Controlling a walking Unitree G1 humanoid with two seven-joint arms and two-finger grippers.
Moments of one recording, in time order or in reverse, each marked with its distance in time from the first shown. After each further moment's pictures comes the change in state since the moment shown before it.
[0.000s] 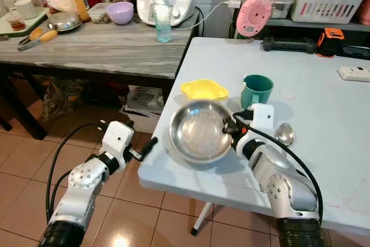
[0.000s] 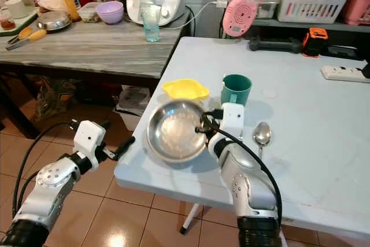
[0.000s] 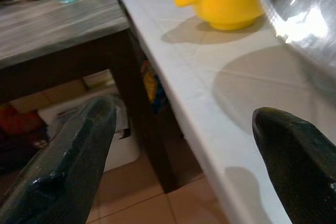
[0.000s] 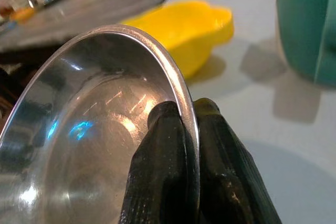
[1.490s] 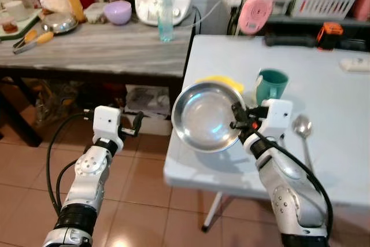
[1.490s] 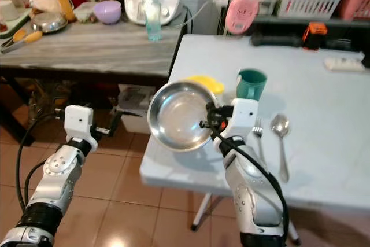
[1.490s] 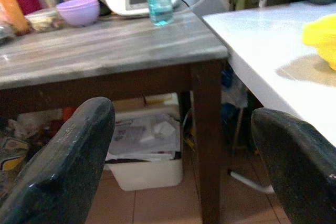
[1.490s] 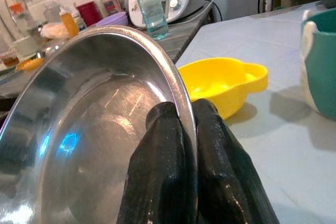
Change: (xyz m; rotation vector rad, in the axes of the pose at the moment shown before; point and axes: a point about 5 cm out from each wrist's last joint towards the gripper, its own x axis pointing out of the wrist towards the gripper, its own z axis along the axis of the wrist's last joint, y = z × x) left arm 0.020 0.017 0.014 -0.100 -0.105 0.326; right arm -0.023 0.004 0.022 -0.055 -0.229 0.010
